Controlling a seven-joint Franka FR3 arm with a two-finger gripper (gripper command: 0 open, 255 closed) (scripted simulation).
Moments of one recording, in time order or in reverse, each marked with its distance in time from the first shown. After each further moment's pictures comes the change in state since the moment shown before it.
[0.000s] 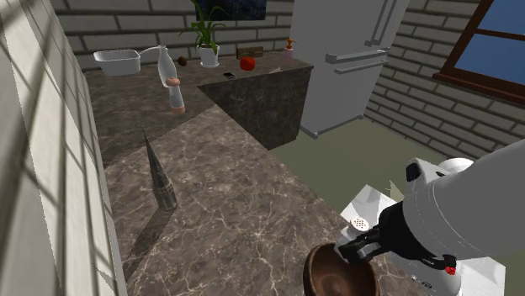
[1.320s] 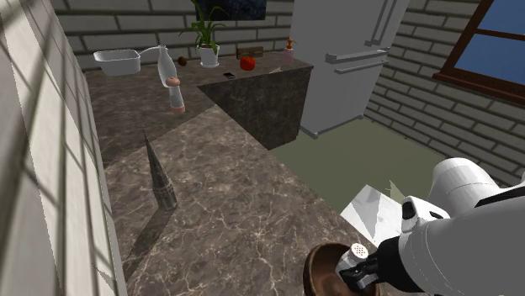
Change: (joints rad) arm 0.048 0.009 0.115 -0.119 0.083 0.121 0.071
